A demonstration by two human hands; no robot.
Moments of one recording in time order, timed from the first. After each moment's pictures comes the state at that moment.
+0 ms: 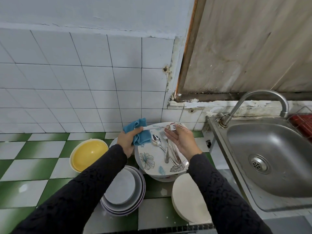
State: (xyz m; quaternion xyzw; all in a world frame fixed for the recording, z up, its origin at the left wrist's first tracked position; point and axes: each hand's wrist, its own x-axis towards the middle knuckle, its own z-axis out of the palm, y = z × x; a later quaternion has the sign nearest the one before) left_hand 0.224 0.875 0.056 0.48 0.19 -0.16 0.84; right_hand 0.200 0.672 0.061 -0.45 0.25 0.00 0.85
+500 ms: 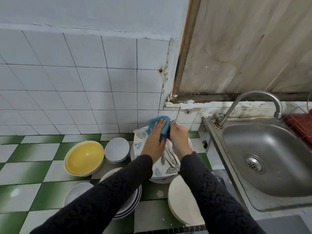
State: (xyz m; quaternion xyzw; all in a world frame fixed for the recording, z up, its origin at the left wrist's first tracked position) left_hand 0.195 0.787 0.045 0.84 -0.16 -0.03 0.52; right_hand 0.205 0.684 0.063 -0.66 0.26 -0.09 0.70
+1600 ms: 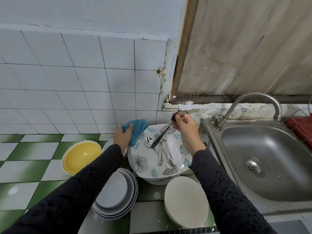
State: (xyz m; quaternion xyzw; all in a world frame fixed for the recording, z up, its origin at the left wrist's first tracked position) left_hand 0.236 0.859 0.045 0.71 0.12 -0.05 0.69; right_hand 0.208 0.639 0.101 -0.65 0.14 -0.08 0.74
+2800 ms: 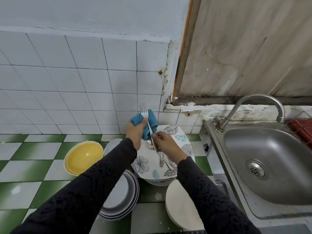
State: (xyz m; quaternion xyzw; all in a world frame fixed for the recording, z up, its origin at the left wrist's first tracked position) left_hand 0.241 0.817 0.074 0.56 0.16 -0.06 0.81; right_hand 0.195 0.693 0.063 -0.76 0.07 0.12 0.63
